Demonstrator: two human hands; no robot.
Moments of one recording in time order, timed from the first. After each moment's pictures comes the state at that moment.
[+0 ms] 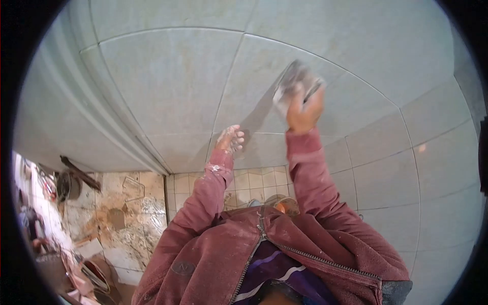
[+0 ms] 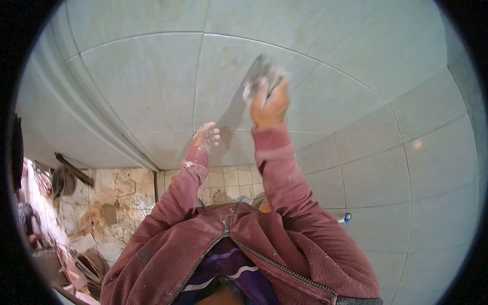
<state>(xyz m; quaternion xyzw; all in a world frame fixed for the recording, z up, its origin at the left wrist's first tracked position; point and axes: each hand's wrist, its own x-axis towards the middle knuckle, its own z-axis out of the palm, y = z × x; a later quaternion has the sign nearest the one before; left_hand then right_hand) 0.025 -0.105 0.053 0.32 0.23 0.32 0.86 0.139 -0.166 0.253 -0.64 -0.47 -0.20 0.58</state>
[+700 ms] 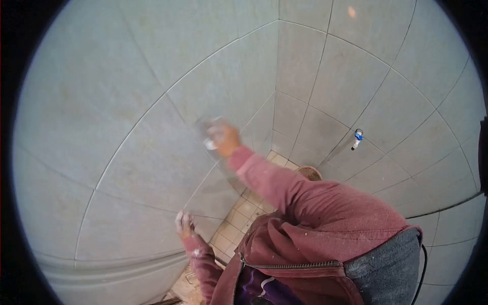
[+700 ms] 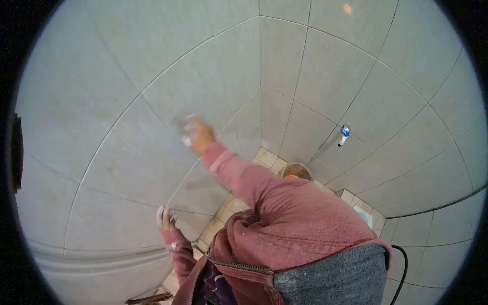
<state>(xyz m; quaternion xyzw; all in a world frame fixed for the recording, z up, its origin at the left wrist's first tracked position) -0.011 -0.098 0.066 0.58 0.33 0.28 0.69 0.257 -0.226 0.141 -0.73 -0.31 -0.20 0.58</state>
